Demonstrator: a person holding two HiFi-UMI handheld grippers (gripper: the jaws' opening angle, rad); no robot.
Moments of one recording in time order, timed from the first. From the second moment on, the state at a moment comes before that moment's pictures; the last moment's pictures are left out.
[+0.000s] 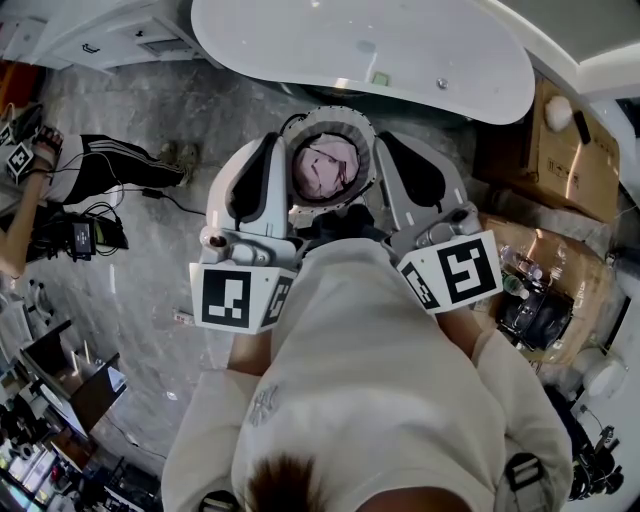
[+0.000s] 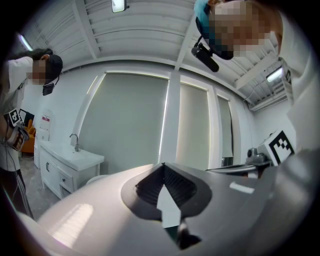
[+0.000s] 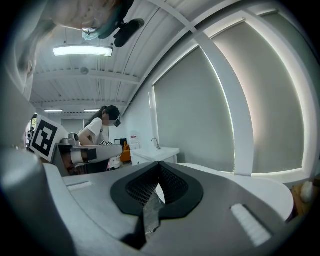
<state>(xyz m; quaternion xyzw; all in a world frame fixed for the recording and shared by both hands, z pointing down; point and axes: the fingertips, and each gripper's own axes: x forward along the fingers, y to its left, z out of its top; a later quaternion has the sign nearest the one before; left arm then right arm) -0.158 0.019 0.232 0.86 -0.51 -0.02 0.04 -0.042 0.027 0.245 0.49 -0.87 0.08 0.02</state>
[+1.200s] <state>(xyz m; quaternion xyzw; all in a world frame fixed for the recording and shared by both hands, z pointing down) -0.163 0.012 0.233 0.86 -0.51 -0.03 0.04 -0.047 0.019 0.245 0.49 -0.87 0.08 0.02</state>
